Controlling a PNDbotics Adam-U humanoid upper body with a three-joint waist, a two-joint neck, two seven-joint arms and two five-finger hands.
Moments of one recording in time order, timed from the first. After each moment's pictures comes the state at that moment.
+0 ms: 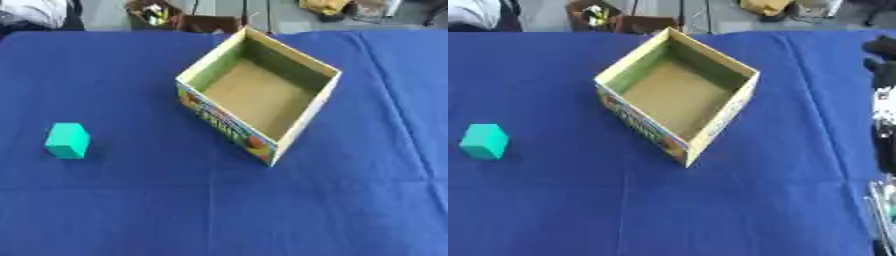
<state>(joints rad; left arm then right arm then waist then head) -0.18 0.16 0.23 -1.98 0.01 -0.25 0.01 -0.11 -0.30 -0.13 -1.98 0.17 -0.31 -0.23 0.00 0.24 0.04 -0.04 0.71</state>
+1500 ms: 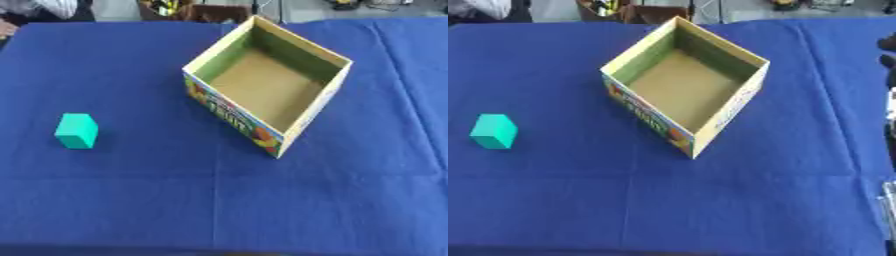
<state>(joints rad) 0.13 0.60 0.27 -1.98 -0.26 -0.31 -0.15 -0.10 -0.31 -0.12 -1.98 0.19 -0.32 -0.22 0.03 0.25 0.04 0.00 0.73</state>
